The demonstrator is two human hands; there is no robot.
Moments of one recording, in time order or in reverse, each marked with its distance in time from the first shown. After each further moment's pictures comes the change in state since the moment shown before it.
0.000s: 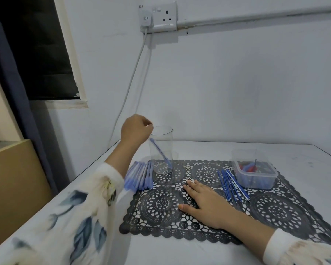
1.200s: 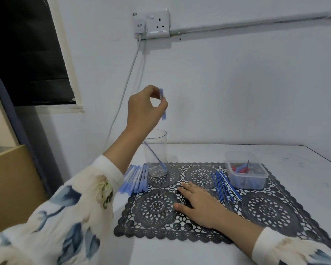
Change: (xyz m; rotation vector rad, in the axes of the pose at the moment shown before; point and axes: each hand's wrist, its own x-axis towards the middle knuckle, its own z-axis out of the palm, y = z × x) left_hand -0.020 0.082 -0.034 -0.331 0.310 0.363; right_hand -0.002 0.000 -0.002 0.106 0.052 0.004
